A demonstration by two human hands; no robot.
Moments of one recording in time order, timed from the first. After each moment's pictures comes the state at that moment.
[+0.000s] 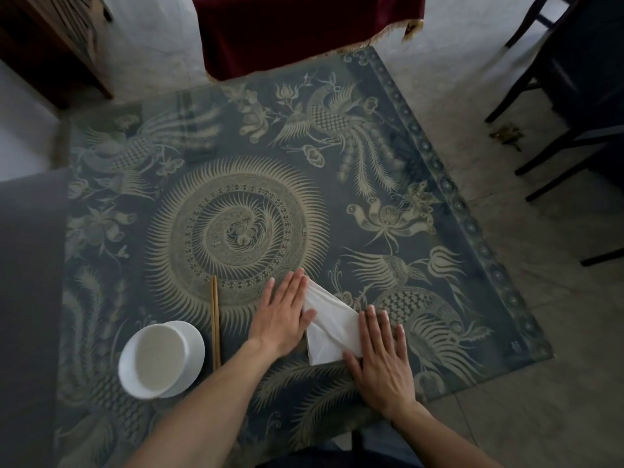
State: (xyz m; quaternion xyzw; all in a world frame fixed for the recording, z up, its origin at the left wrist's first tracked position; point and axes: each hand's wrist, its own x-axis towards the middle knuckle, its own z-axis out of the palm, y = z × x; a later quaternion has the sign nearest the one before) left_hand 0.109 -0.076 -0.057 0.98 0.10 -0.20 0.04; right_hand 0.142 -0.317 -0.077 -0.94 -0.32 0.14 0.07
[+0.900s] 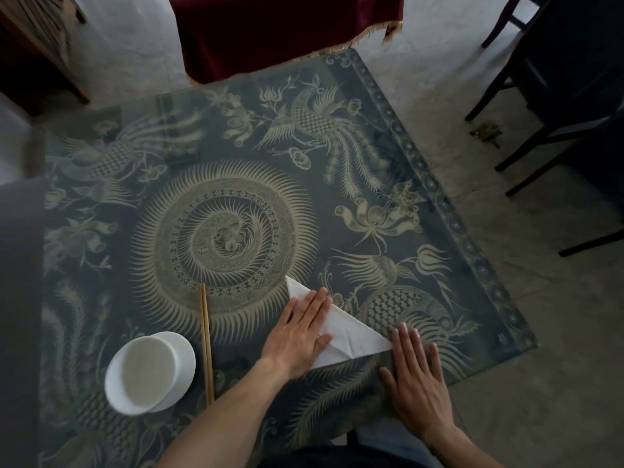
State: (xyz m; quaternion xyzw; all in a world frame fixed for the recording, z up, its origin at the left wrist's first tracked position) left_hand 0.106 -0.116 -0.059 0.98 -0.01 -0.19 0.09; right_hand 0.141 -0.388 -0.072 -0.95 -0.27 0.13 0.05
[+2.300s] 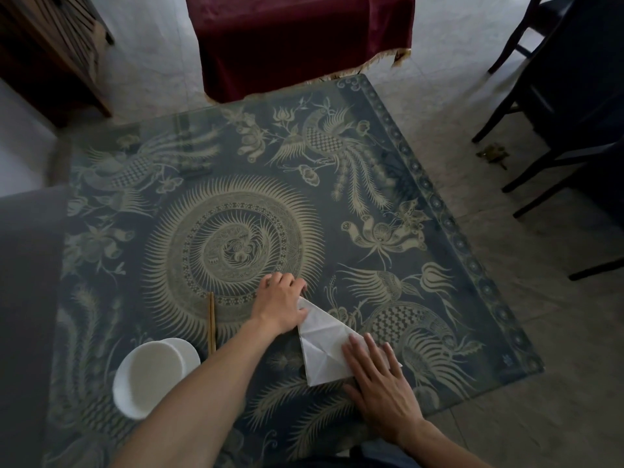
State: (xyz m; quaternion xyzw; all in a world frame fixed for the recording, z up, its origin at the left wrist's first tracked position) left_hand 0.165 -0.053 -0.028 0.98 0.12 -0.15 0.08; right_hand 0.146 -0.335 -0.061 -0.88 -0.44 0.14 0.04
